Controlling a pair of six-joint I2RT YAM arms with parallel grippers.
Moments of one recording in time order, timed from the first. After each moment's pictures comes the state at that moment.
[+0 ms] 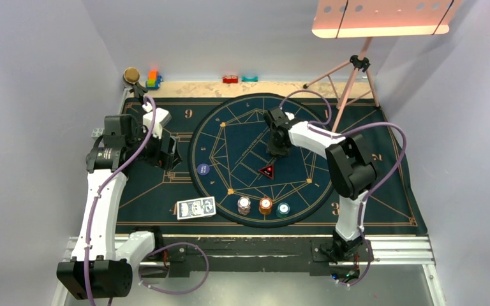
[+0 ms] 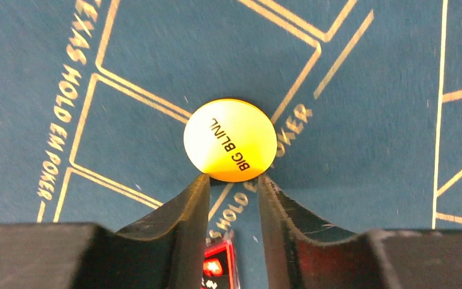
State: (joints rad) left arm 0.07 1.00 1.08 -0.92 0.48 0.29; right arm 0.53 1.91 1.30 -0.56 0.22 0.68
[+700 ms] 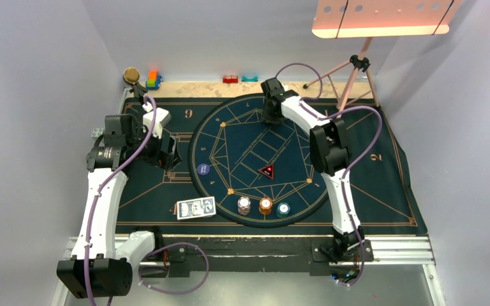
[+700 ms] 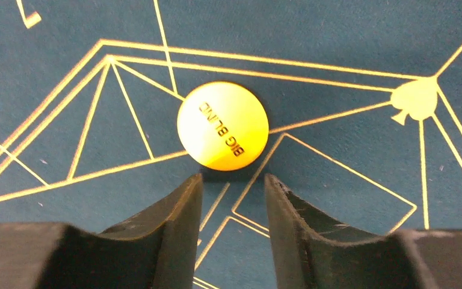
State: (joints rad) left arm 0.07 1.01 1.08 -0.92 0.47 0.29; right arm 0.43 2.37 2.01 -0.69 0.23 0.56
